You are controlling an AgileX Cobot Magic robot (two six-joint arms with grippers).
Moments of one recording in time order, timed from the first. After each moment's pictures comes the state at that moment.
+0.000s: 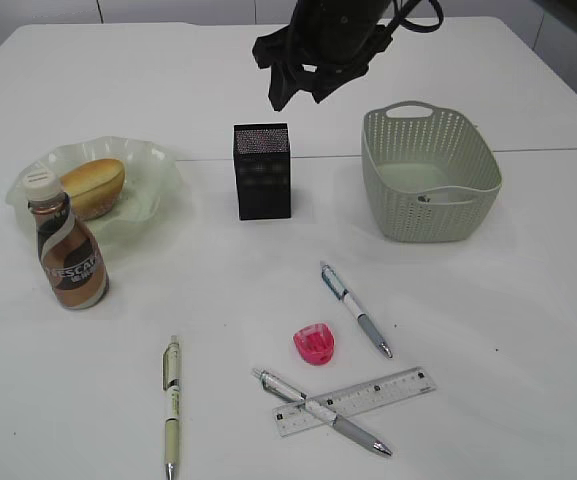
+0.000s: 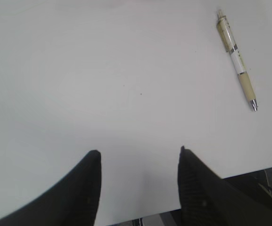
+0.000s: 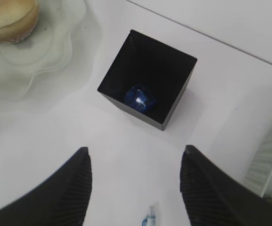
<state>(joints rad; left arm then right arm) -0.23 0.78 -0.65 -0.03 1.03 -0.12 0.39 2.35 -2.50 0.17 1.25 -0.13</state>
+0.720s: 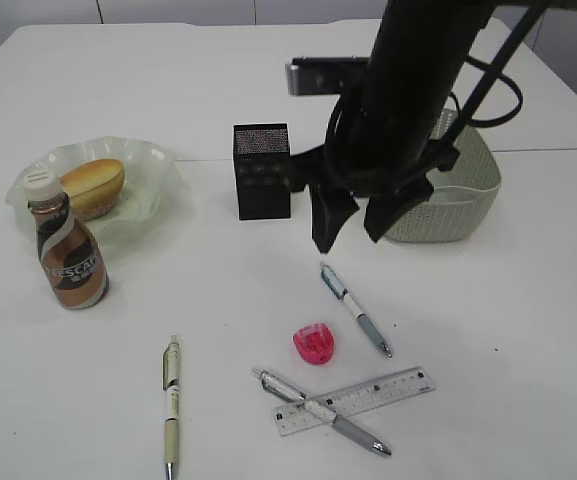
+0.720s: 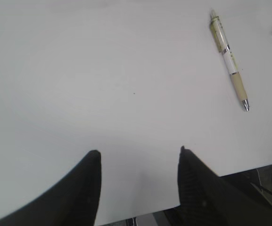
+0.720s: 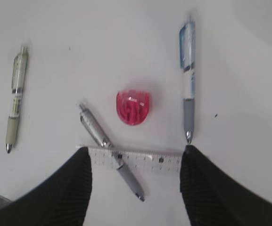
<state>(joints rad) -0.23 0.78 -0.65 -0.05 1.03 -0.12 0.49 1.91 -1.66 0.17 1.24 0.05</state>
